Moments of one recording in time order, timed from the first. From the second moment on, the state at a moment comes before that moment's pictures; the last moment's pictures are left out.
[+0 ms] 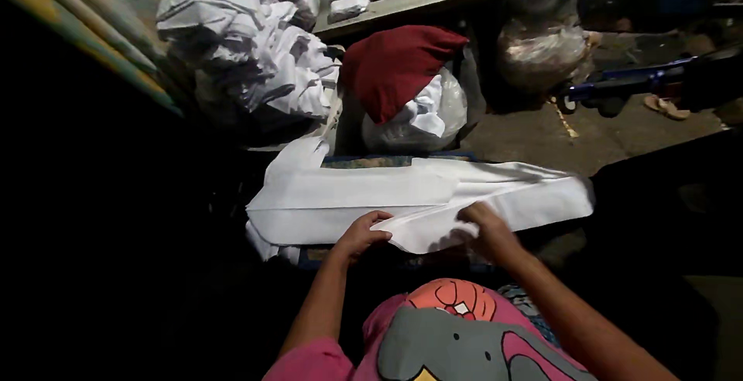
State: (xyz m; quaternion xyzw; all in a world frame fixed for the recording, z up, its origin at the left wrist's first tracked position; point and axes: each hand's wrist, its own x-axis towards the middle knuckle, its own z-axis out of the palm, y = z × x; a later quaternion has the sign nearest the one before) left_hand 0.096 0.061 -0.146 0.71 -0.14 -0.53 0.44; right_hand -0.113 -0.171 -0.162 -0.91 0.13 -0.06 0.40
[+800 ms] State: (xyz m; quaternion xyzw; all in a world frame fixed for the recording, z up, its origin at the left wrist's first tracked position) left_hand 0.070 0.098 -0.131 0.66 -0.09 -0.56 0.49; right_hand -0.094 -0.113 -0.159 -0.88 0.04 0.05 0.47
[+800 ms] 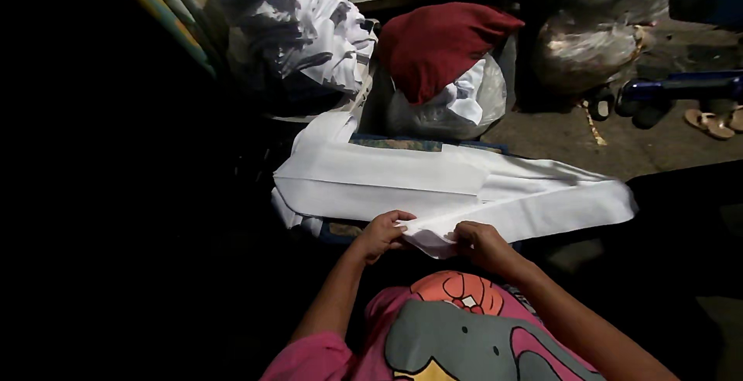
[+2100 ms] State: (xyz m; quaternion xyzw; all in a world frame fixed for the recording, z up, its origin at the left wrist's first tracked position) left_hand 0.030 0.002 -0.072 0.71 -0.48 -0.22 0.47; right_hand -0.089 -0.152 -0.076 -0.93 0.05 -0.19 0.32
